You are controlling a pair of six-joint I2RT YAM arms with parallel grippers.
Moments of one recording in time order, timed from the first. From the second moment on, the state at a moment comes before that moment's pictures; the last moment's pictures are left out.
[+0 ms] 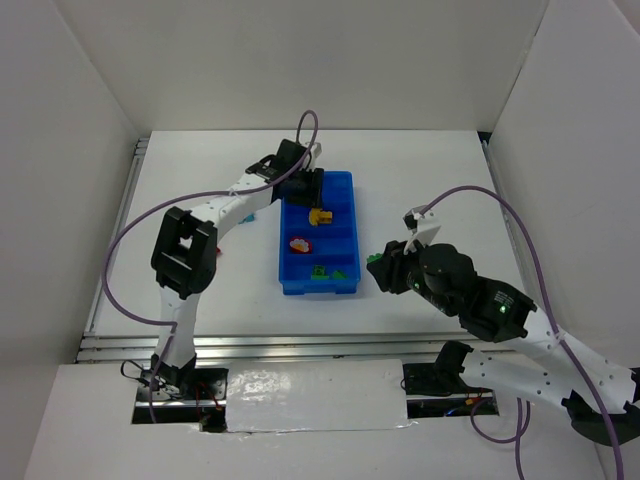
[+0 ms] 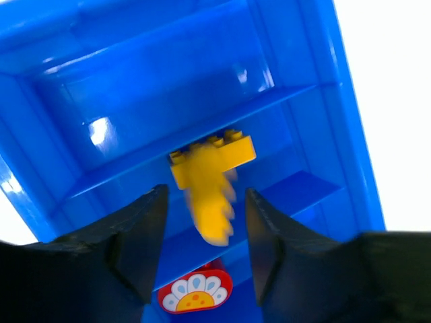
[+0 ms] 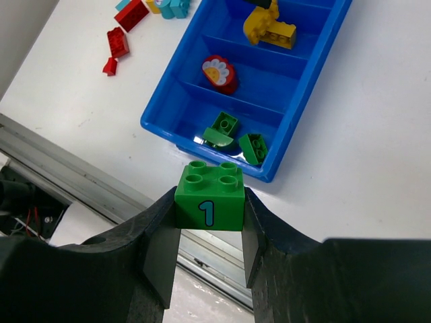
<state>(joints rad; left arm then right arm) -0.49 2.08 1.75 -0.48 0.12 -0.29 0.95 0.70 0.92 -0.65 0.34 0.47</state>
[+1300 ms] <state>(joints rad) -0.33 1.12 1.35 -1.01 -0.35 -0.46 0.91 1.41 1.19 -0.66 0.35 0.78</state>
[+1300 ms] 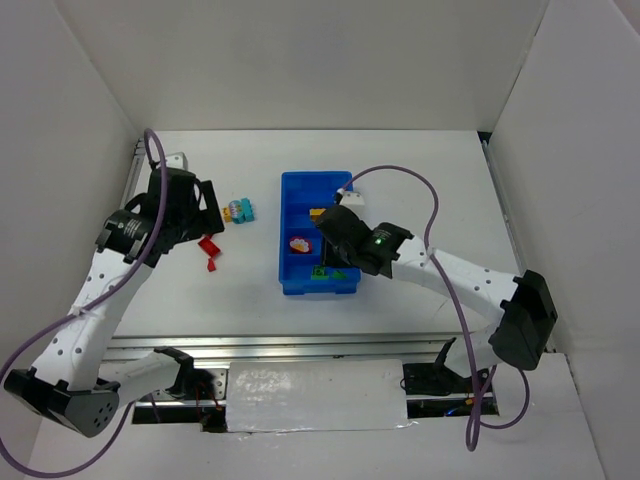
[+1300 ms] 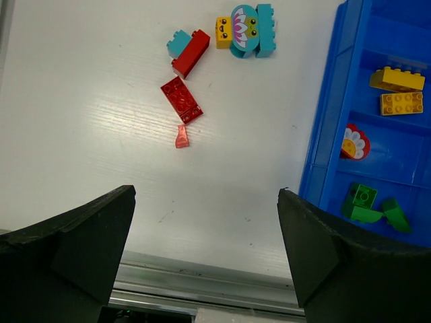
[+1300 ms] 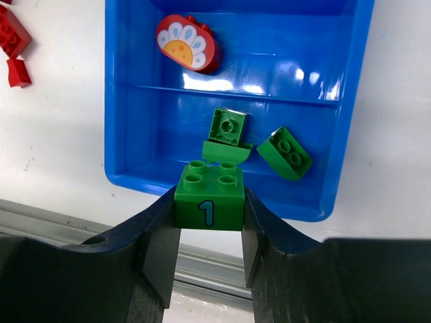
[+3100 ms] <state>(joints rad) -0.08 1.58 1.24 -0.93 -0.24 -0.66 0.87 1.27 1.22 -0.66 0.13 0.70</state>
